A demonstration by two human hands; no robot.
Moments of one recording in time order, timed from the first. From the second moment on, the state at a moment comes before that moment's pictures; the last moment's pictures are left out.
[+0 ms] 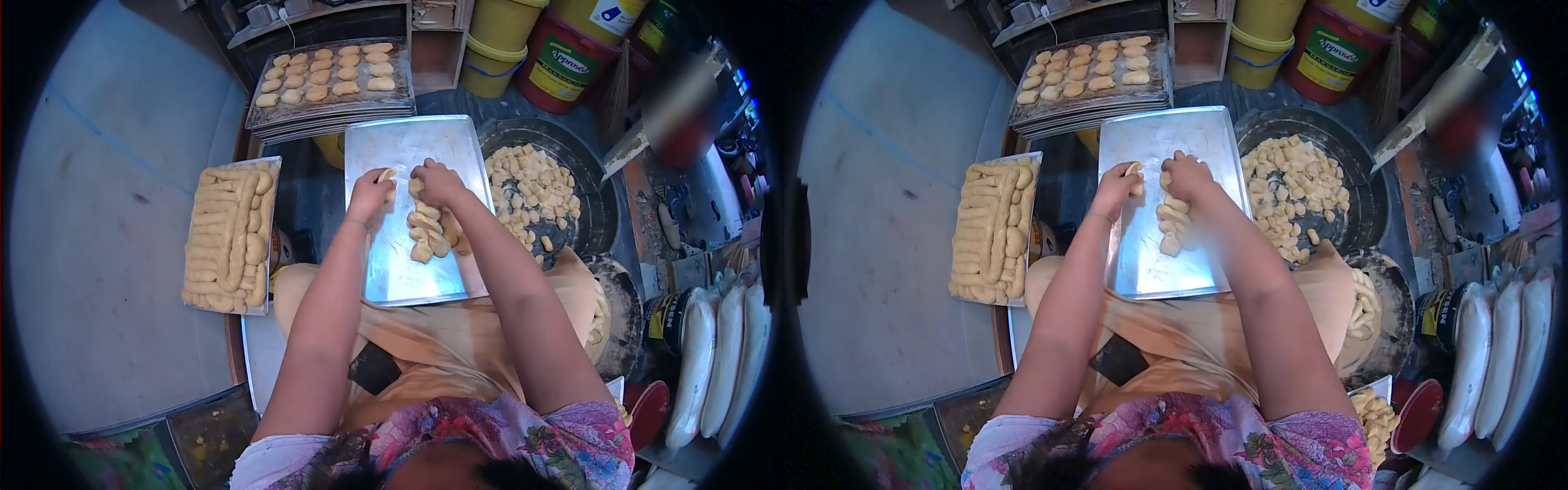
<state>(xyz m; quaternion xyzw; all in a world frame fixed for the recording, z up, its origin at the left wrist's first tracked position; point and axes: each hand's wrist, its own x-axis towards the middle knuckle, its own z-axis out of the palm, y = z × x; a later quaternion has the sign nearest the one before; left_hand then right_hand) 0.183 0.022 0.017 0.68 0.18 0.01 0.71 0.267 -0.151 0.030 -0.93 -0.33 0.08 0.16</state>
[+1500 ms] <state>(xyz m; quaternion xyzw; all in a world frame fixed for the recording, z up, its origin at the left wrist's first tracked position) 0.298 0.051 -0.011 0.93 0.04 0.28 0.22 0.301 -0.214 0.015 -0.83 -0.33 0.24 0.38</state>
